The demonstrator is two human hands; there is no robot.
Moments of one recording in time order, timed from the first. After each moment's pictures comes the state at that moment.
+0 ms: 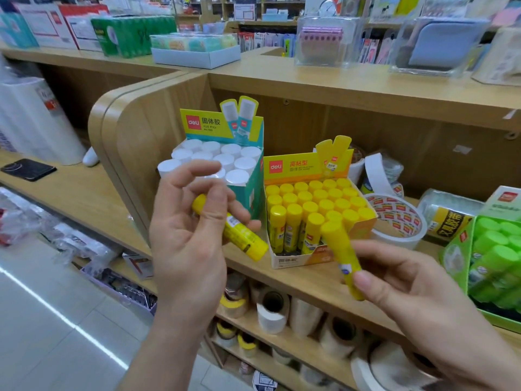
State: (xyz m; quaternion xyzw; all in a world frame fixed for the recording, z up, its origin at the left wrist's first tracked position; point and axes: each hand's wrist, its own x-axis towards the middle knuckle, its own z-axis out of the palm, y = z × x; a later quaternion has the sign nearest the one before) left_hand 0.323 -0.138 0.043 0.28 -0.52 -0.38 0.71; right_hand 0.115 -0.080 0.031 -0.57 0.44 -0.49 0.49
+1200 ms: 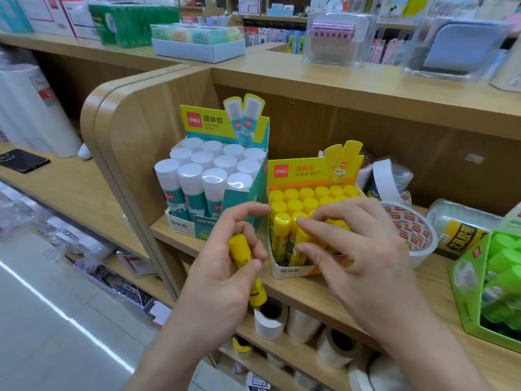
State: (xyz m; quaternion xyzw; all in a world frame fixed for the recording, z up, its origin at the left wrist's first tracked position) left_hand 0.330 -0.139 0.011 0.34 -0.63 -0.48 0.50; right_hand 0.144 -0.136 0.021 -0.76 0.49 -0.41 -0.11
